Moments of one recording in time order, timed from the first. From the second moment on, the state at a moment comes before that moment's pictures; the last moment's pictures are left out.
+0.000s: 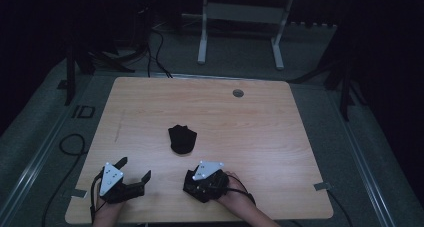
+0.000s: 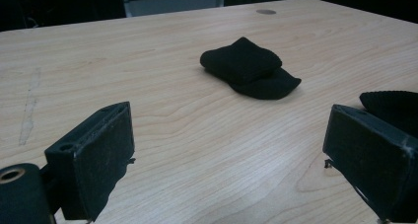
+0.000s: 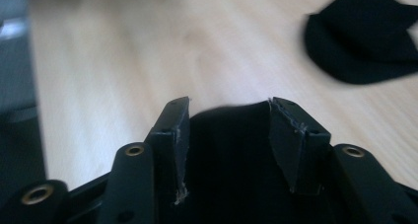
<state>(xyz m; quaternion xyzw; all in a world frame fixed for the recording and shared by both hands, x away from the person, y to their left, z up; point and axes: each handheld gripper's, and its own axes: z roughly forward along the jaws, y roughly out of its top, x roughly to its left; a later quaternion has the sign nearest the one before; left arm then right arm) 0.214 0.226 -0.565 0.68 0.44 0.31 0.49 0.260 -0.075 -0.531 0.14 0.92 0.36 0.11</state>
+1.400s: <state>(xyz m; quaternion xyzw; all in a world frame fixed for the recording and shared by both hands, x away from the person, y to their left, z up) 0.252 0.139 -0.550 0.70 0.37 -0.03 0.61 0.256 -0.118 -0.495 0.12 0.89 0.42 0.14</state>
